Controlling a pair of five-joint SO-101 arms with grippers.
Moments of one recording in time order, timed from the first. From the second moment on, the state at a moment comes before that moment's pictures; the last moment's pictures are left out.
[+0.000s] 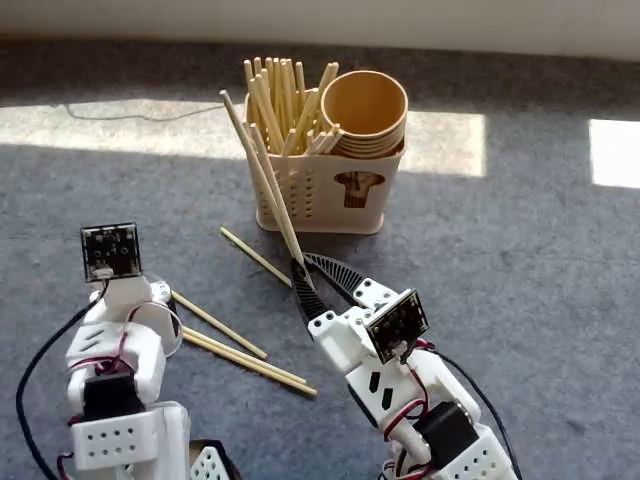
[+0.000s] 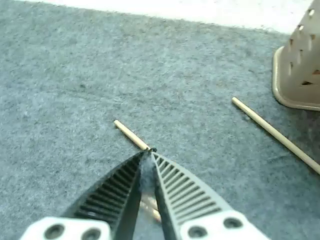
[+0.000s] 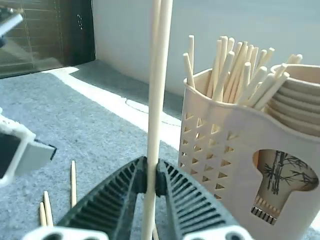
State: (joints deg) left arm -15.4 -91.4 83.1 56.0 2.8; right arm -40.7 -104.3 89.3 25.0 6.4
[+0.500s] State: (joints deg) left arm -13.0 -103.0 95.8 57.6 -1.3; right arm -40.7 -104.6 73.5 20.9 6.4
